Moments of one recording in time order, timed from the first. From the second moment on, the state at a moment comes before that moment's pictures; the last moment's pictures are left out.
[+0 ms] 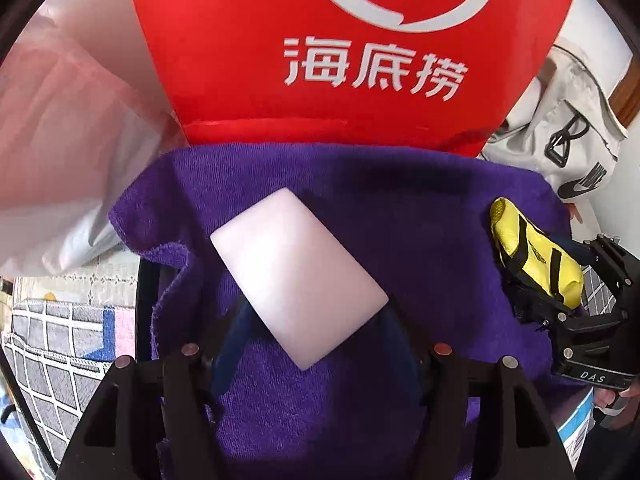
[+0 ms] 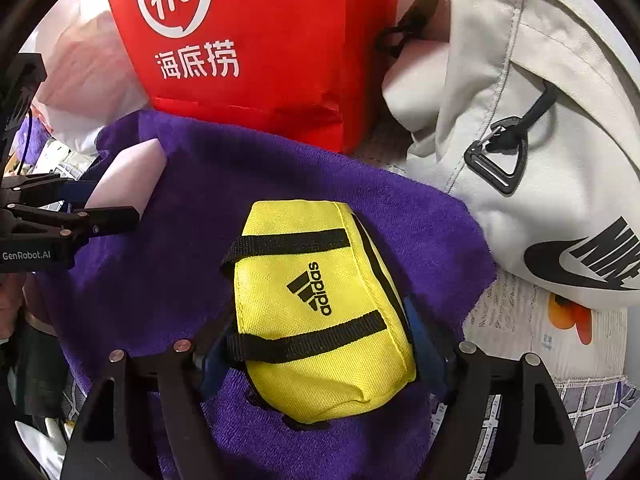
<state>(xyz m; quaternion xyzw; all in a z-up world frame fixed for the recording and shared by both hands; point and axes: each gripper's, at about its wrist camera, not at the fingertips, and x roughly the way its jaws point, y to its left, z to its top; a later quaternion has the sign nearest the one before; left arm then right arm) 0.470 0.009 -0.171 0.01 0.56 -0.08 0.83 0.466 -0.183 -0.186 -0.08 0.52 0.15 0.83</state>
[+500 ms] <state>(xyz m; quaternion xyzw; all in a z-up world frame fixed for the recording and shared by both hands) 0.461 -0.013 -0.167 0.02 0.55 -0.08 0.83 0.463 -0.177 -0.183 -0.07 0.52 0.16 0.84</state>
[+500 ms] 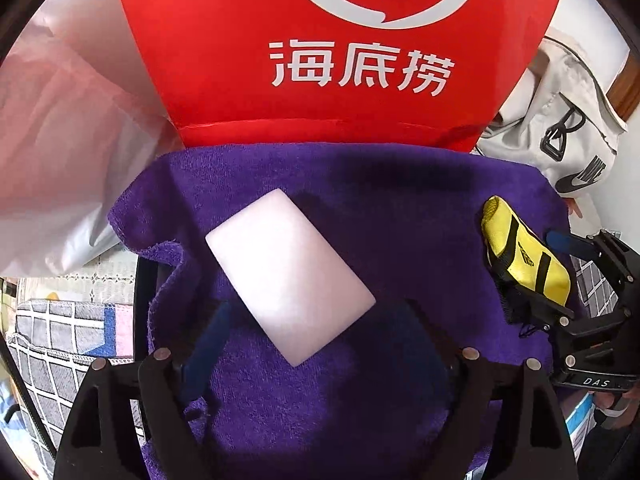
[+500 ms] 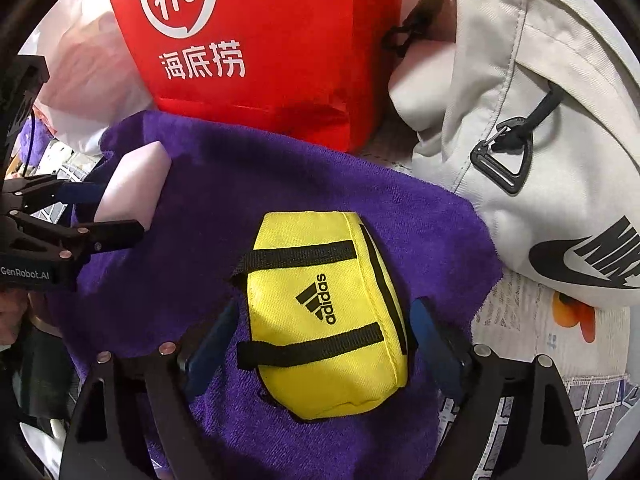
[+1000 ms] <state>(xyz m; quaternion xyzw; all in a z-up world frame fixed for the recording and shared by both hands) 0.440 -0.008 -0.114 0.00 0.51 -0.08 0.86 0.440 -0.196 -0.135 -0.03 0.48 0.15 0.86</state>
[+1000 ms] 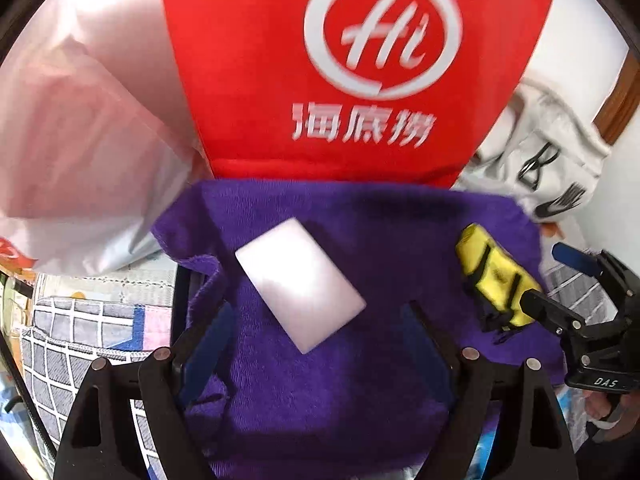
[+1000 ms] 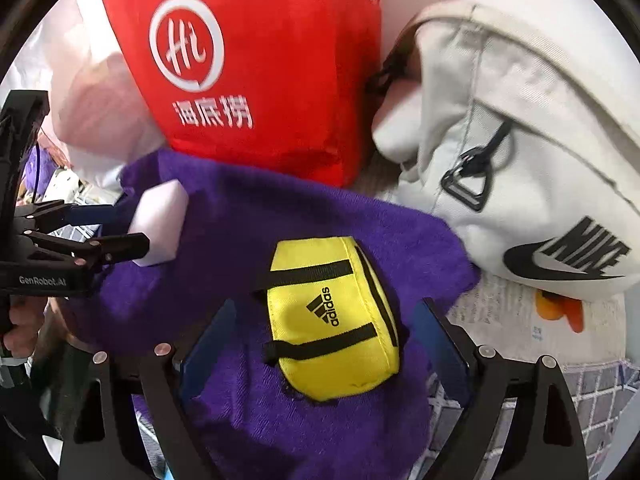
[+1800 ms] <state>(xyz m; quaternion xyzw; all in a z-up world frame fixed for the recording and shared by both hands) 0.233 0.036 -0.042 -0.01 0.44 -0.05 0.89 0.227 -0.219 -0.066 0.02 0.45 0.12 0.89</state>
